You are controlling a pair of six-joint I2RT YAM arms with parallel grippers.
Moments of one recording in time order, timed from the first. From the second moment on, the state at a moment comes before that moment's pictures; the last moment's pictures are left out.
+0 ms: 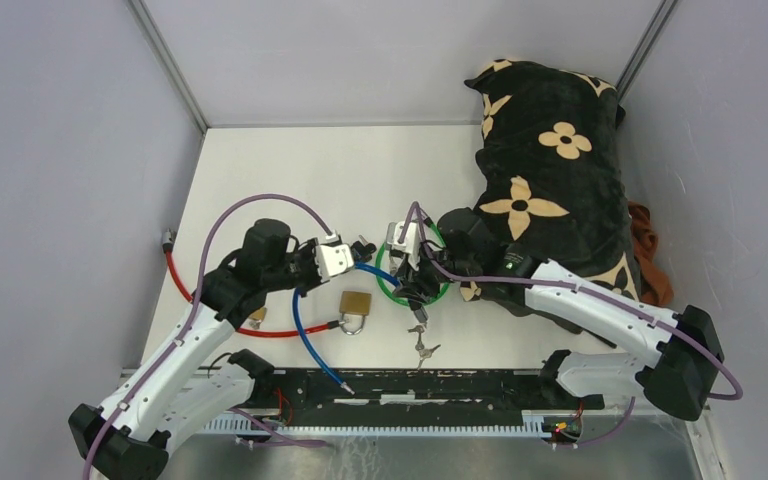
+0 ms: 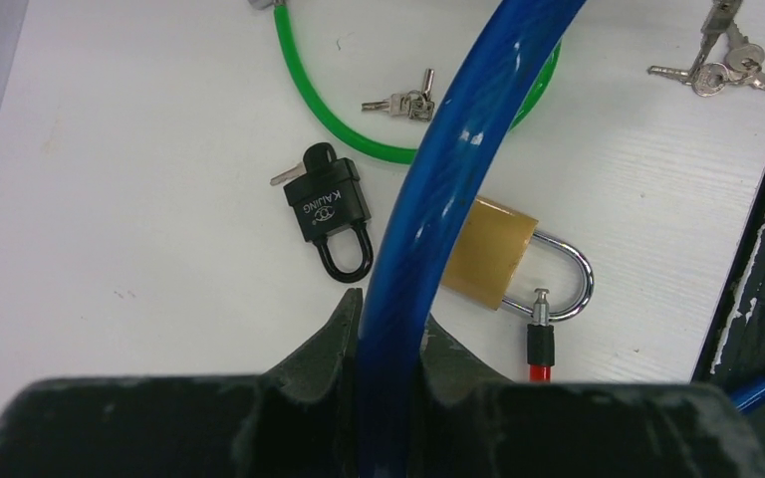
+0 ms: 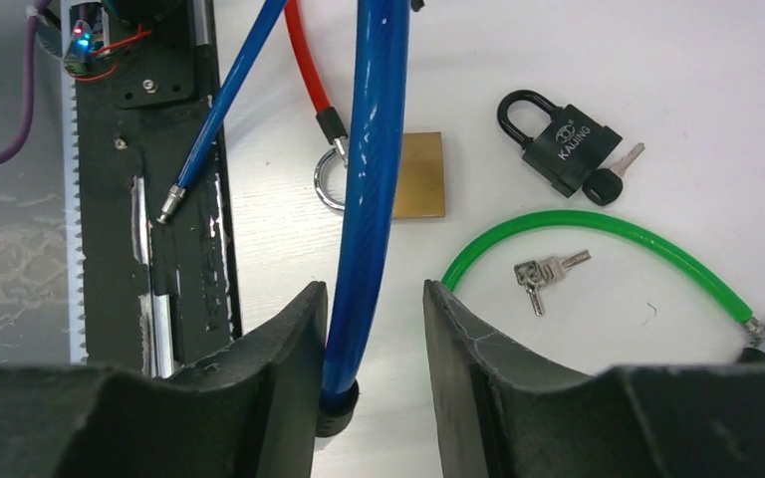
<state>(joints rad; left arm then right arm) -0.52 0.82 0.79 -0.61 0.40 0.70 0.89 1.22 0.95 -0.31 -0.47 -0.26</state>
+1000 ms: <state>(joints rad) -0.39 0.55 0.67 -0.31 0.45 0.10 0.45 0.96 0.99 0.14 -0.92 0.12</state>
